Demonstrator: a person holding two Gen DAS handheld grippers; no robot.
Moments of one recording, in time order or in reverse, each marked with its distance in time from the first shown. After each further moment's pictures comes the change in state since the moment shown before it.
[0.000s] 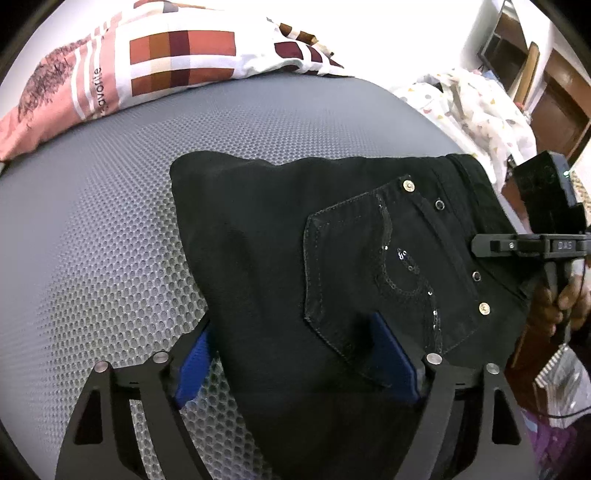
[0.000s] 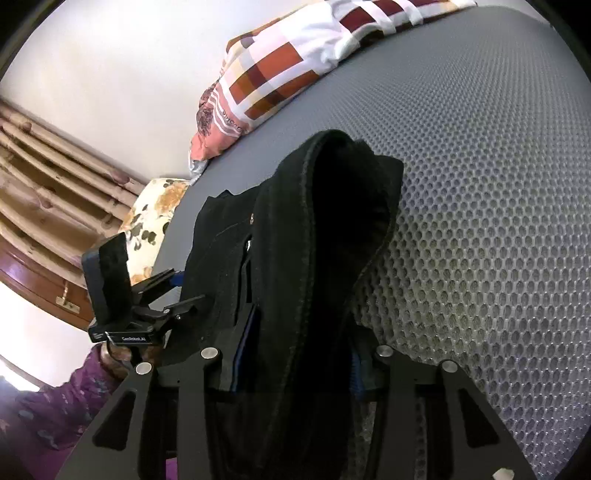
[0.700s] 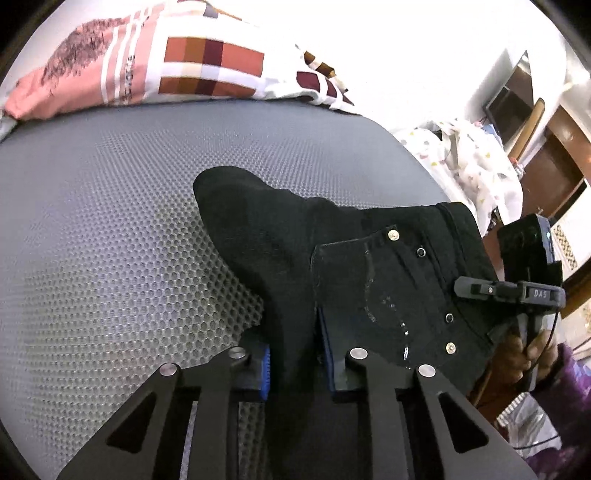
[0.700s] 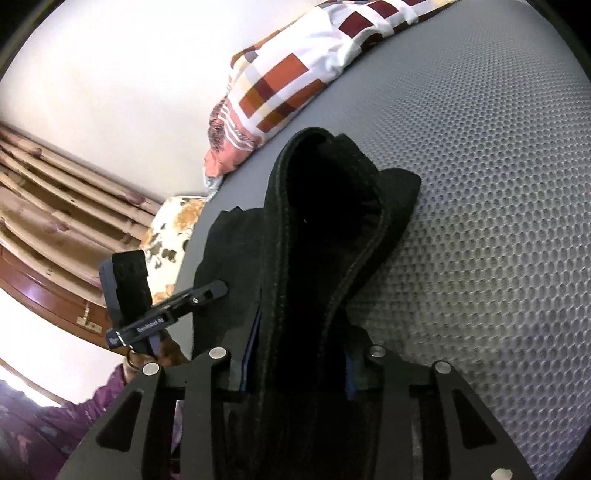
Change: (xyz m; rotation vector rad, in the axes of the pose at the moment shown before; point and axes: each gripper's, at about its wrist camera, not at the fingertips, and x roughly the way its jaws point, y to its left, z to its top) left arm -0.032 0.016 -0.002 -0.150 -0.098 -0.088; right arm -0.005 0.011 -0.009 0.068 -0.053 0.085
